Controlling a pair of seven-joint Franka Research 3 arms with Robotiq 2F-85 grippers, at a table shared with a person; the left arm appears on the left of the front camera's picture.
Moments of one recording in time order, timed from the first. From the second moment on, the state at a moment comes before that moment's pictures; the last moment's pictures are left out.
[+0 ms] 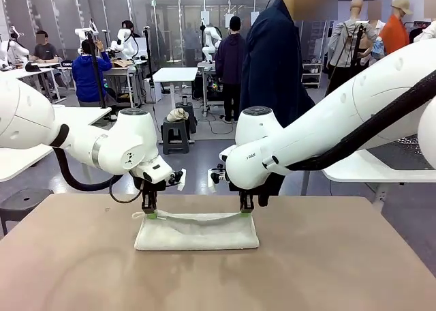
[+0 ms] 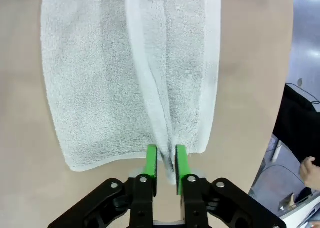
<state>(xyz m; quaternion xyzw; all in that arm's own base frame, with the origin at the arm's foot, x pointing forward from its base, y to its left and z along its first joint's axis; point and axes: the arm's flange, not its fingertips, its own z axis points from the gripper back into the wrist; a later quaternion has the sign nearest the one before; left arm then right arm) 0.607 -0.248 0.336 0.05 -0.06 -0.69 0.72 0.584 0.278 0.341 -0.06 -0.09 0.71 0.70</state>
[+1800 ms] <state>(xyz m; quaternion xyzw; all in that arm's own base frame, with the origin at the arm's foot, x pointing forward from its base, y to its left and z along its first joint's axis) 0.514 0.006 0.490 -0.17 -0.27 -0.63 0.70 0.470 0.273 0.511 -0.02 -0.05 0.46 0.88</state>
